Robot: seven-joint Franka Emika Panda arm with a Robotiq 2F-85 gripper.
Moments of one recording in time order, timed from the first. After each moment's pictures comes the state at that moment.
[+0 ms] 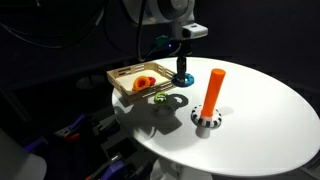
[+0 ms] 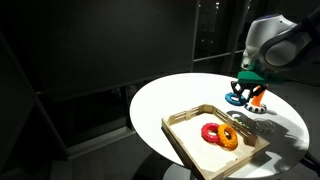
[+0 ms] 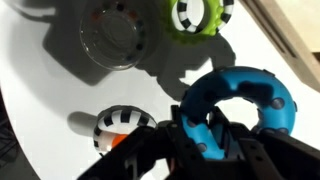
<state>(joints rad) 0.12 0.27 -0.15 -2.27 -0.19 2.55 1.05</state>
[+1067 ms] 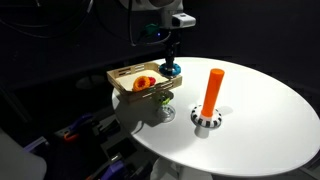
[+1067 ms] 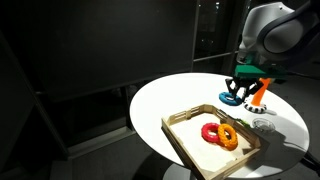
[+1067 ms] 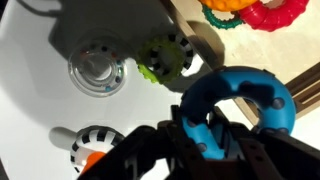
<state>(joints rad) 0.12 0.20 -0.06 -2.28 -0.09 2.46 0.95</state>
